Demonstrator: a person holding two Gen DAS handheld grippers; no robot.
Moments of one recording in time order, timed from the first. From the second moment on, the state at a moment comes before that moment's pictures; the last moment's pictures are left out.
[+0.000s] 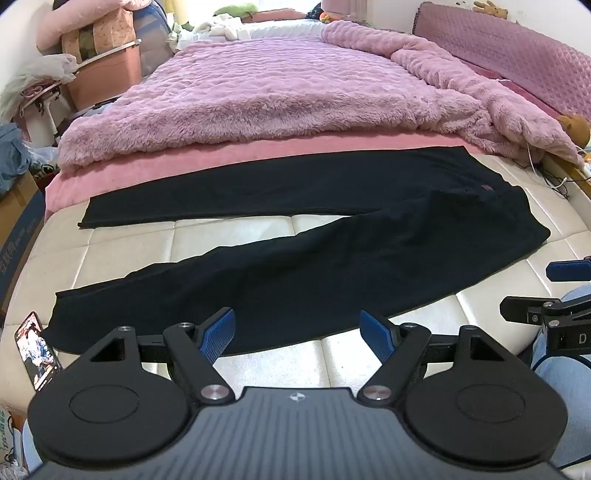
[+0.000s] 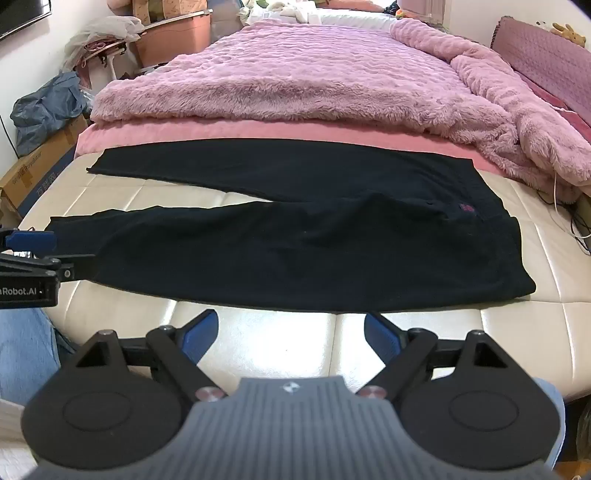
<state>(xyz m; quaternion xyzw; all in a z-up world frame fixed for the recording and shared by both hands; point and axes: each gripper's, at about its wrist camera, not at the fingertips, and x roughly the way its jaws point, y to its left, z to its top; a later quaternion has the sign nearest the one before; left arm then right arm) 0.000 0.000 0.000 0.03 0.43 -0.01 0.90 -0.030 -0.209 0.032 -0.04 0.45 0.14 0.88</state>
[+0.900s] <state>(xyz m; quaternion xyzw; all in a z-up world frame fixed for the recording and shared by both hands) -0.002 -0.001 0.002 0.03 0.43 -0.02 0.90 -0.033 -0.206 0.032 -0.05 0.45 0.14 0.88</state>
